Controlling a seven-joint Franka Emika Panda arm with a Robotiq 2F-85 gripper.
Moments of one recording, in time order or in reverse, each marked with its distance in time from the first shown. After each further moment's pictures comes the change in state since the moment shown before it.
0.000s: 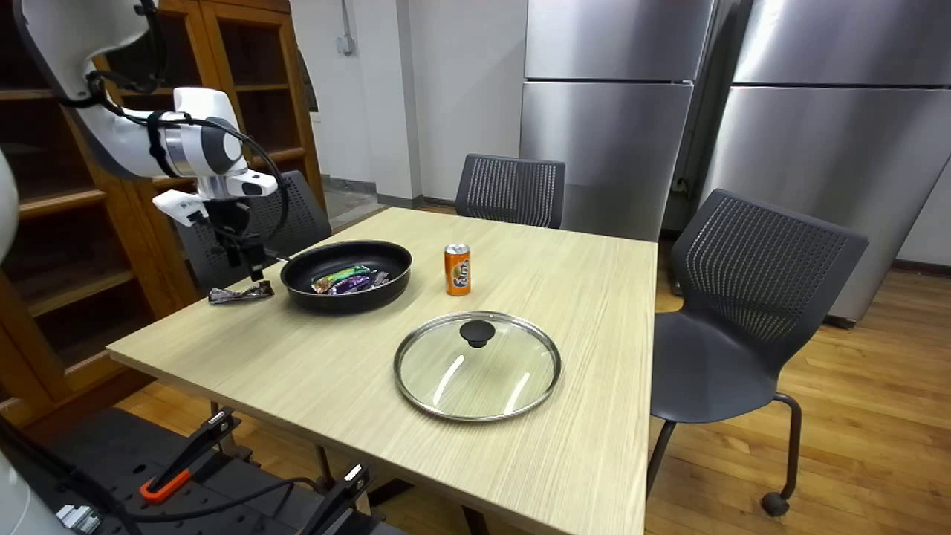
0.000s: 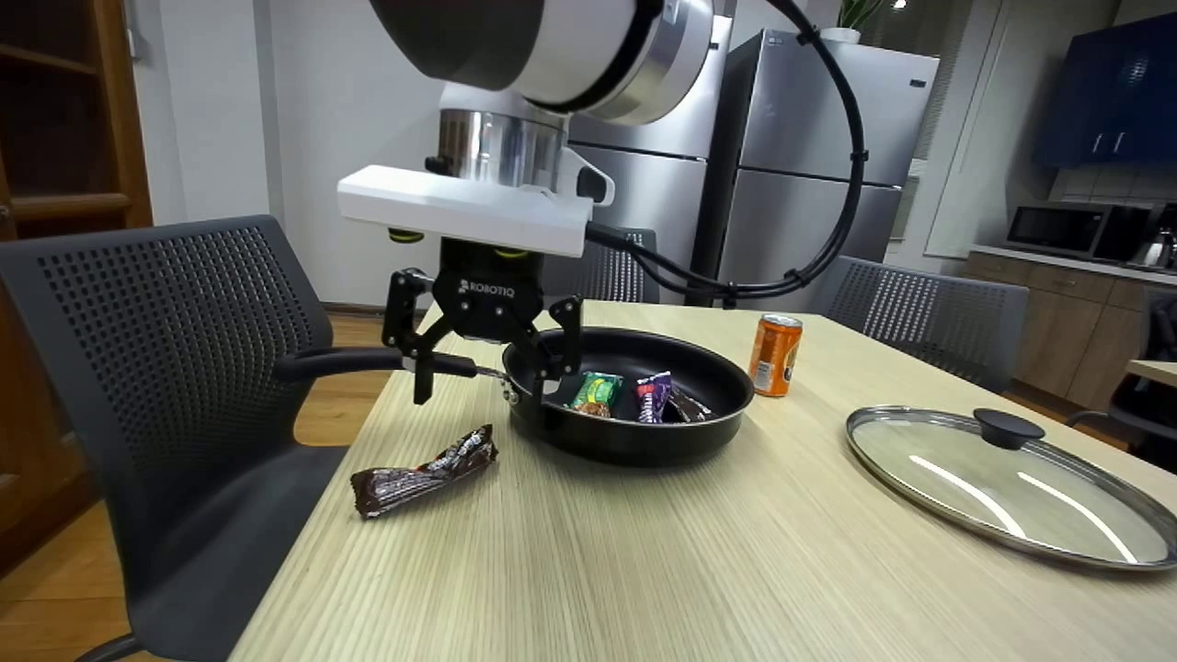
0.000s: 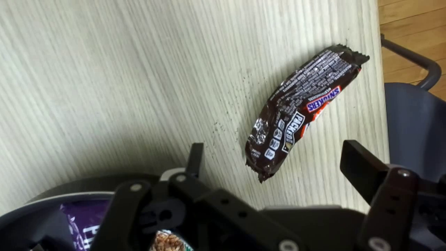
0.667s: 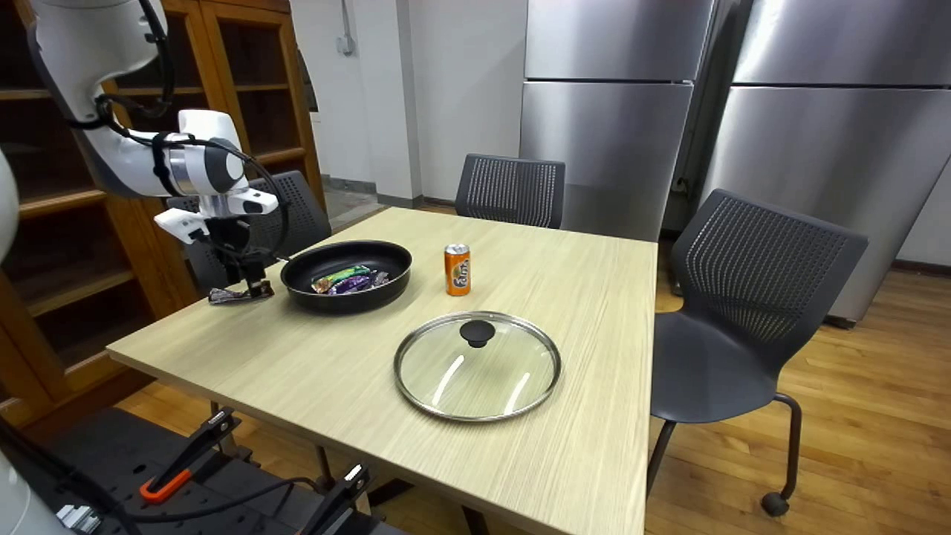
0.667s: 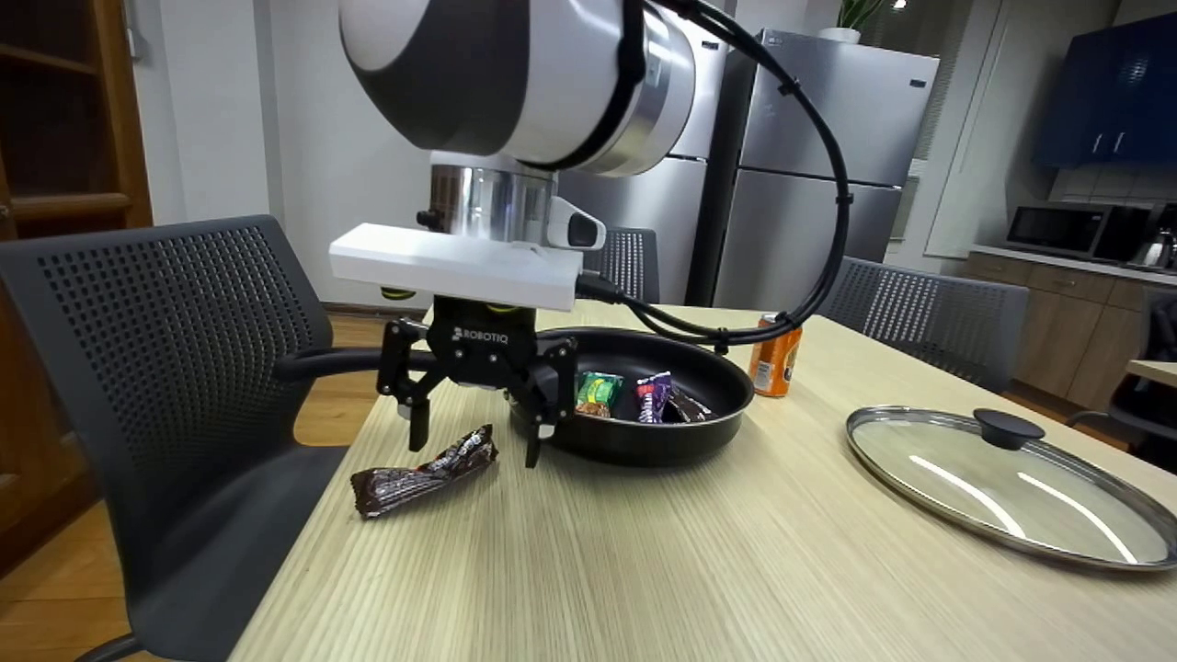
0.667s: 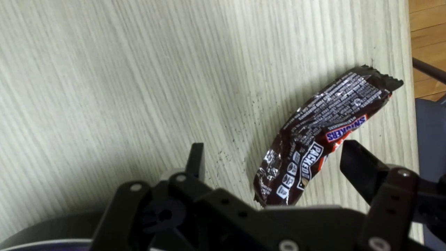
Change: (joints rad) arm 0.000 0.072 0.009 0.031 0.003 0.000 0.000
